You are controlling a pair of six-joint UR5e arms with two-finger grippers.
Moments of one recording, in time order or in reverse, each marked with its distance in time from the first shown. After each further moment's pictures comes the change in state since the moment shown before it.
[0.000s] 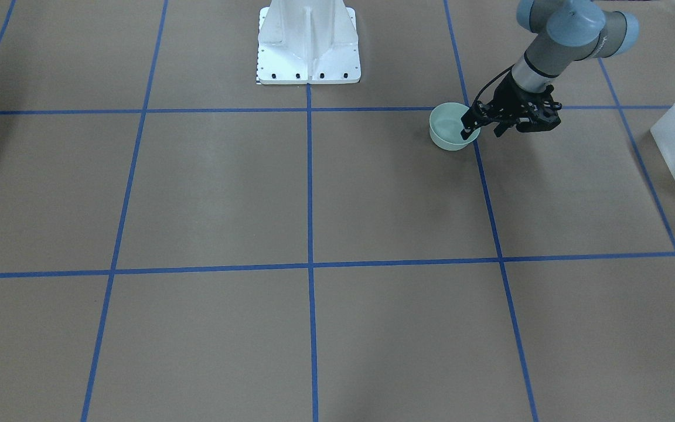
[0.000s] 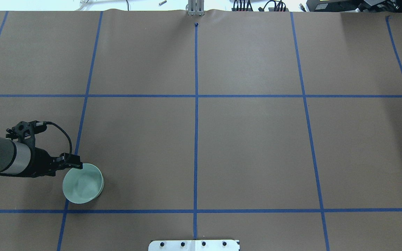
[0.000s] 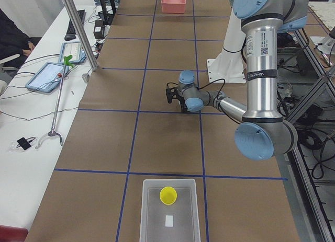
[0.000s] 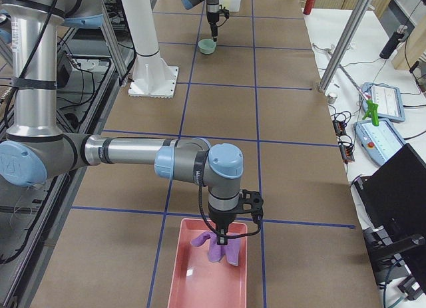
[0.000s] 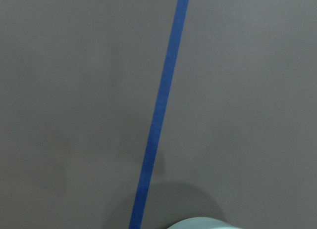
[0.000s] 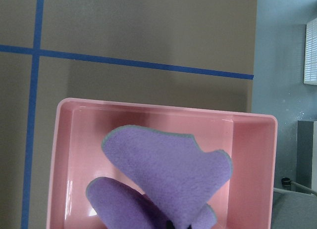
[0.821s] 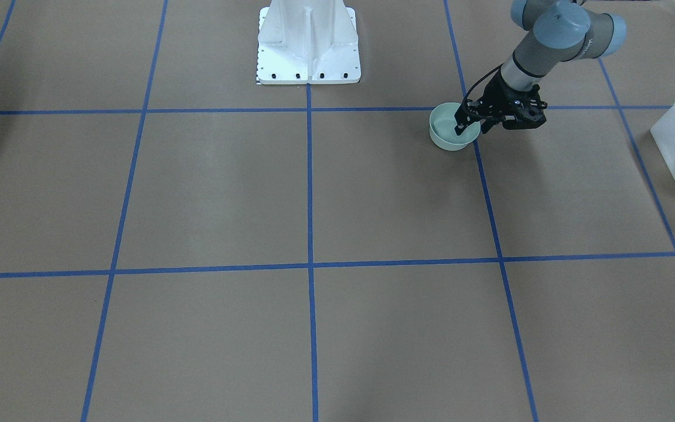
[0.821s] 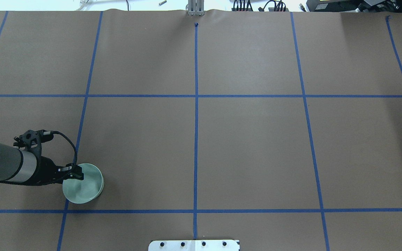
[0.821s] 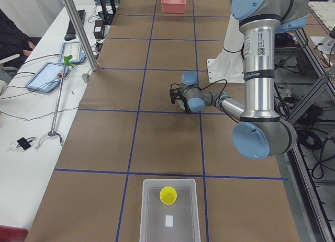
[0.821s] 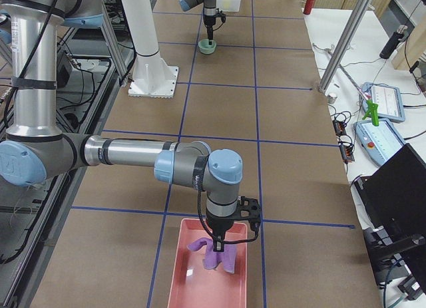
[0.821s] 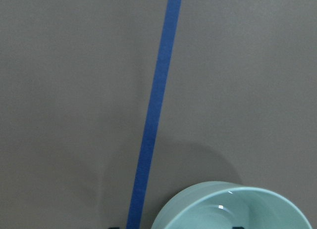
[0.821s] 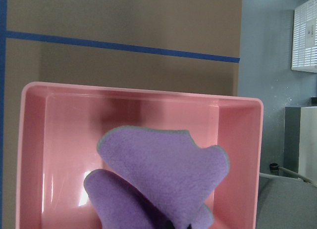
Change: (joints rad) left arm 0.039 -0.001 0.001 -0.001 -0.005 0.000; right arm 0.000 -0.004 -0.017 0.000 -0.042 0.001
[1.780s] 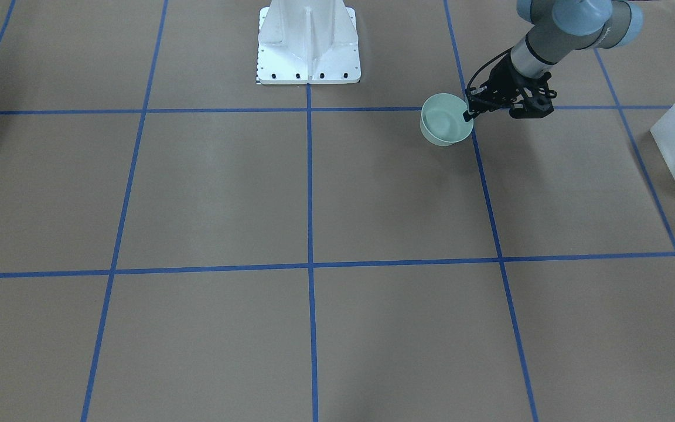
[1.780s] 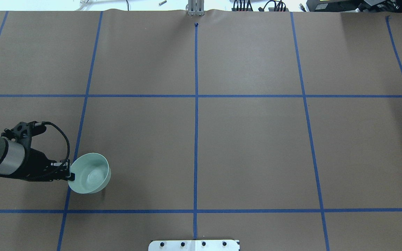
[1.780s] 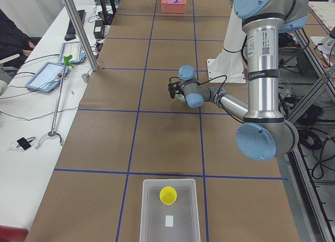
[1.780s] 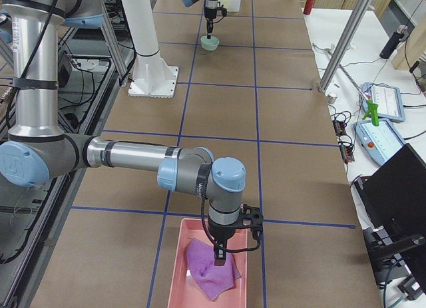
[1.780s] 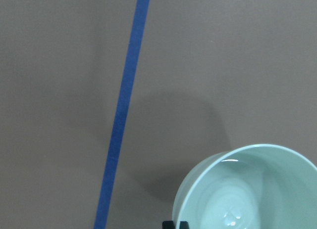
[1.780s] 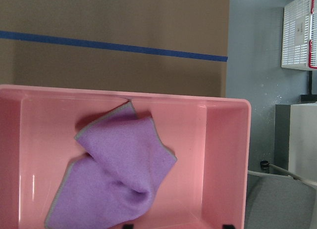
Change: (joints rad) left arm -0.114 0.000 -0.070 0.007 -0.195 -0.015; right arm -0.001 0.018 -0.055 0.040 -0.029 0.009
